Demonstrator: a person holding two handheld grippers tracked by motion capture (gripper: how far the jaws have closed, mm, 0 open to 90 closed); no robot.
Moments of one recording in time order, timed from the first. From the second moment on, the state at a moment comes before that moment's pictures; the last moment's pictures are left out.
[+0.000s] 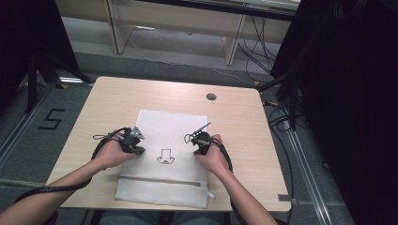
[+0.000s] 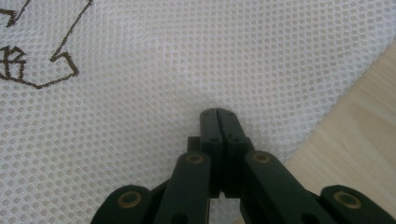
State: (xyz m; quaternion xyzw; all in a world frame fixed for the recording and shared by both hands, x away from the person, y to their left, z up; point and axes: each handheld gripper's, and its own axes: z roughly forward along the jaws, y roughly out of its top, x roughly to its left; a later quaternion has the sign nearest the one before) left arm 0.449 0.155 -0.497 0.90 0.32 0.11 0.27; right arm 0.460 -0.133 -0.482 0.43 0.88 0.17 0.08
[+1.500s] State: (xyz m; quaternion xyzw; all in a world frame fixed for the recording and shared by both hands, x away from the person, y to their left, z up) left arm 0.399 0.155 -0.498 0.91 0.30 0.11 0.28; right arm 0.389 -0.170 -0.479 0.42 0.89 0.15 0.05
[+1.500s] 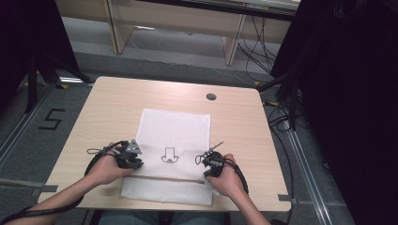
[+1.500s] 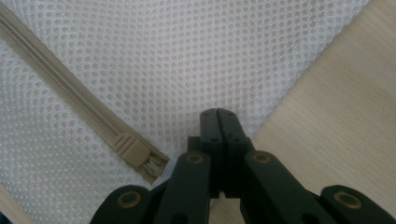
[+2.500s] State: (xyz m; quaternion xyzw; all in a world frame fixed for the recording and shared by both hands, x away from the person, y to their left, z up) left arm 0.402 0.156 -0.483 0.87 0.30 0.12 0.38; right arm 0.392 -0.207 -0.460 0.45 0.85 0.25 0.09
